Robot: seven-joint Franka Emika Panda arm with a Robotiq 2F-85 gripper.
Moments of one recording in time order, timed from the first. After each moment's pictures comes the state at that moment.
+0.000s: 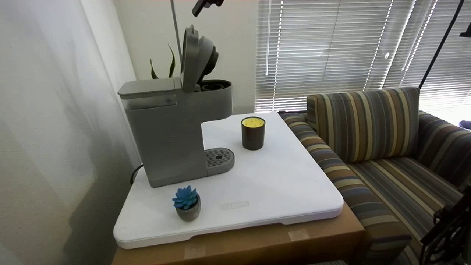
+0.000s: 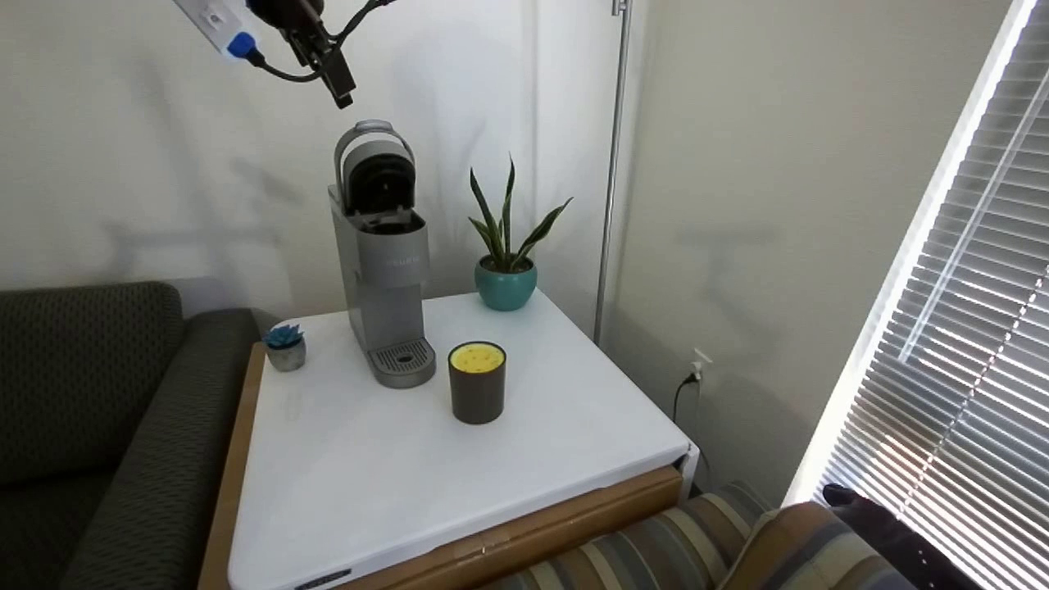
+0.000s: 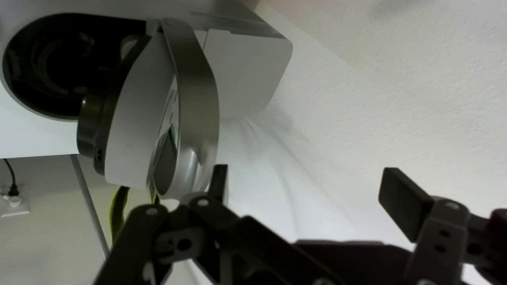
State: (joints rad) arm 0.19 0.27 0.13 -1.79 0.58 2.77 0.03
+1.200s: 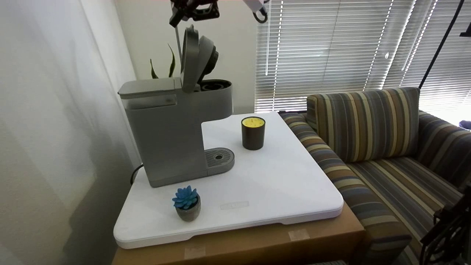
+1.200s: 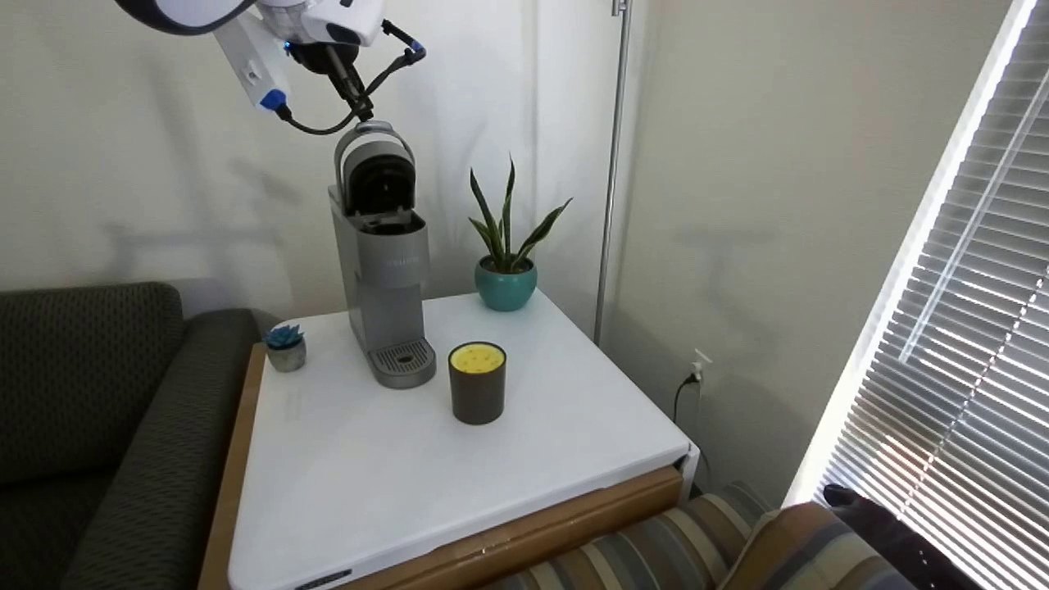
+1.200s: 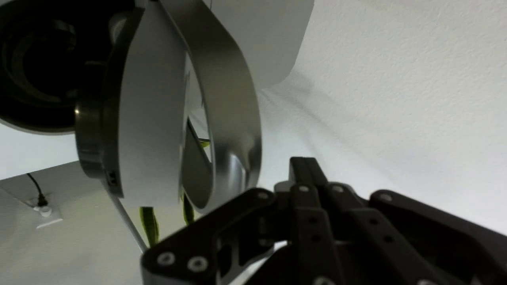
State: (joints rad) arm 0.18 0.40 0.15 -1.74 0.71 2.94 0.06
